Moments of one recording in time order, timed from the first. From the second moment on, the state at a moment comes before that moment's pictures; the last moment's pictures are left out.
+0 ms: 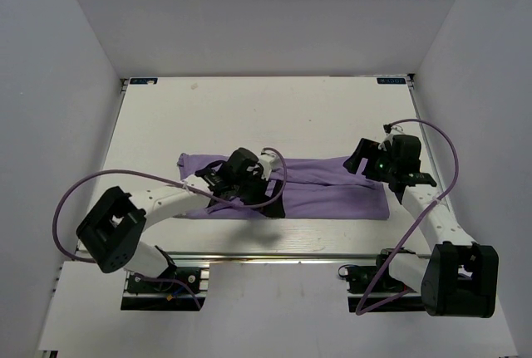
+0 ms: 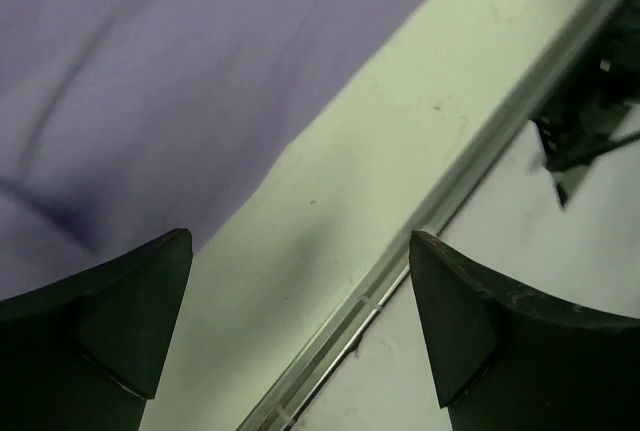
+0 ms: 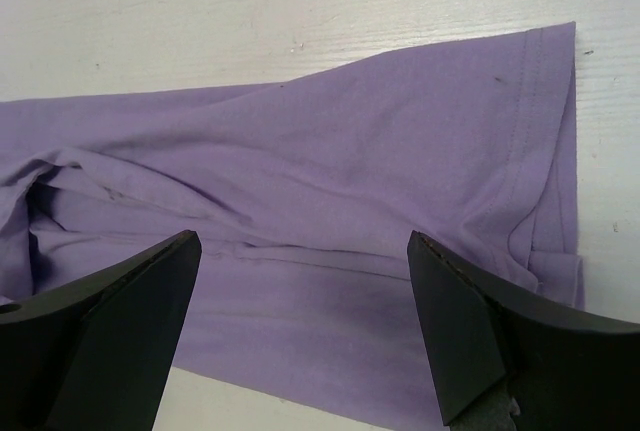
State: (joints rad) left arm -0.79 1.46 0.80 -0.18 0.44 -0.35; right arm 0.02 1.10 0.62 -0.21 -0.30 0.30
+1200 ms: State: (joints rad) left arm -0.60 1.53 0.80 -0.26 0.14 -0.37; right arm 0.02 1.10 0.62 -0.21 -0.32 0.28
